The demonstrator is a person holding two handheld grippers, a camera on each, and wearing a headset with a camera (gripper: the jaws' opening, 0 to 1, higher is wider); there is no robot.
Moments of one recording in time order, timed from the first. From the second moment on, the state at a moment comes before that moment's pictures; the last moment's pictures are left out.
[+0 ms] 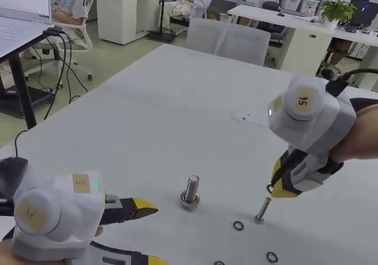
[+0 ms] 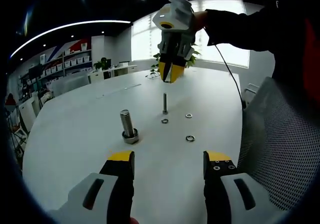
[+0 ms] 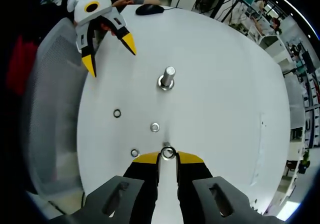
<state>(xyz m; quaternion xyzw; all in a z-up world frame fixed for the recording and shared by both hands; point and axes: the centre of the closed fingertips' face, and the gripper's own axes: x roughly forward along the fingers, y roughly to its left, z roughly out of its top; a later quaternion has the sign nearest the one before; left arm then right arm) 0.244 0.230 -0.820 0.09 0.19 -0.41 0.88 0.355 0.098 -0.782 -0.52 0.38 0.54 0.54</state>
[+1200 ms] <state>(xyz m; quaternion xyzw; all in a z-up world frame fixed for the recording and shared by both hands) 0.241 0.232 -0.824 0.09 0.20 -0.41 0.89 0.355 0.094 -0.812 -0.51 0.40 0.54 0.52</state>
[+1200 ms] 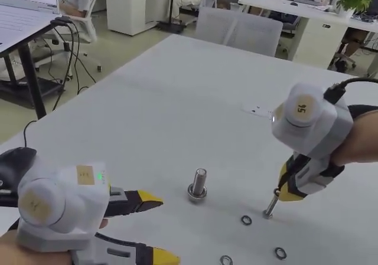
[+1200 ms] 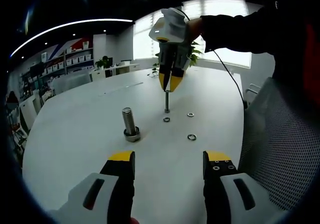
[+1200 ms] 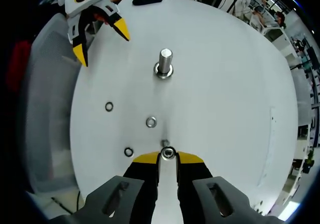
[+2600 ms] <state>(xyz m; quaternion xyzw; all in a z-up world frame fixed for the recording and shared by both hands) 0.242 0.234 -0.826 0.09 0.21 -0.40 0.89 0.361 0.094 -0.869 -0.50 0.43 0.55 0.52</state>
